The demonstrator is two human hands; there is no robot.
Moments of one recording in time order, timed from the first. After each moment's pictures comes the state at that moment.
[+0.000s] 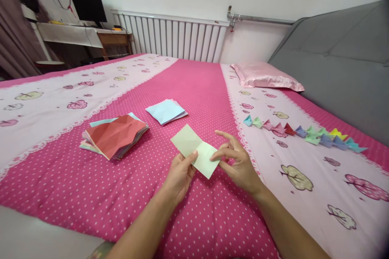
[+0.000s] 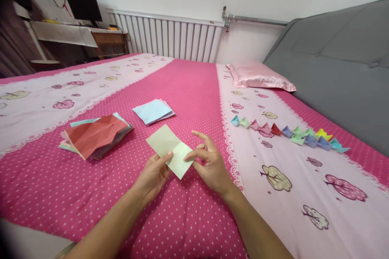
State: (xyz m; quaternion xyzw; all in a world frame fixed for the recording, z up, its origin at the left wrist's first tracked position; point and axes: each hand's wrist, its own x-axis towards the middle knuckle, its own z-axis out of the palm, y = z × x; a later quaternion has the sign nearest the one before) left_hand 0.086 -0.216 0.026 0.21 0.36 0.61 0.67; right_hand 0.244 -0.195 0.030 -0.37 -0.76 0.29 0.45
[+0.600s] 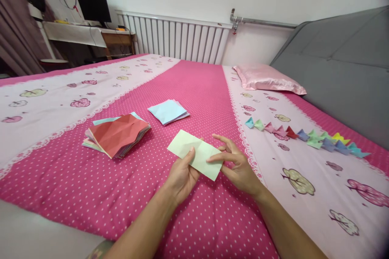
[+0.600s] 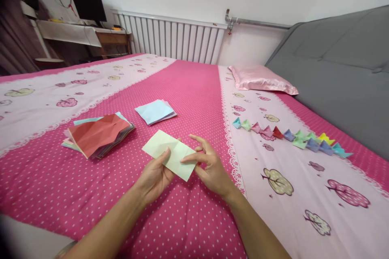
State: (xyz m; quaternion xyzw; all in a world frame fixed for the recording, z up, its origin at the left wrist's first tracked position) left_hand 0.086 -0.217 0.033 0.12 0.30 0.61 0.73; right_hand 0.244 -0.192 0.025 -0.34 -0.77 0.32 0.42
